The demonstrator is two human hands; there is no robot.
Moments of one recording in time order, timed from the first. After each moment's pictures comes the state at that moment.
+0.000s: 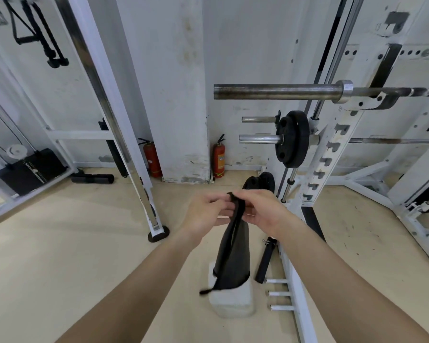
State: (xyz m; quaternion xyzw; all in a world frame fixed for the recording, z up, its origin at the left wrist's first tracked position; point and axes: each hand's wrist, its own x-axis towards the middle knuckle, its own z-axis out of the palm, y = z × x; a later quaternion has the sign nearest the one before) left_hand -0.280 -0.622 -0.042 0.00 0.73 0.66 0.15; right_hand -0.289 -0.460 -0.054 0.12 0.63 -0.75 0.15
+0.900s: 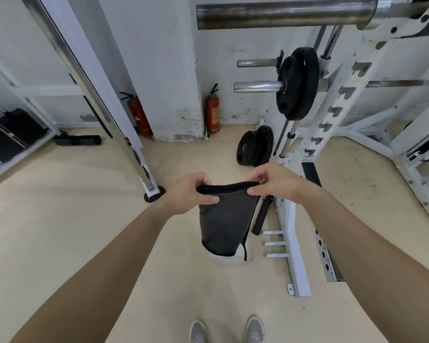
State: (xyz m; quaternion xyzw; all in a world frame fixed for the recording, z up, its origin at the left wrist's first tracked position) left_hand -0.354 -0.654 -0.152 0.14 0.84 0.46 0.24; right_hand -0.327 -0.390 -0.122 -0.02 0.84 -0.50 0.22
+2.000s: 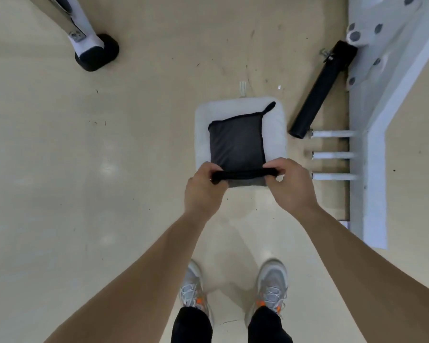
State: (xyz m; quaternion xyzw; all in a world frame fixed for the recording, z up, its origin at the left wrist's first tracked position) left_hand -0.346 -0.589 -0.842 -0.16 0.88 0.38 0.26; right_hand -0.329 -0.391 -0.850 0.19 0.87 -0.42 0.17
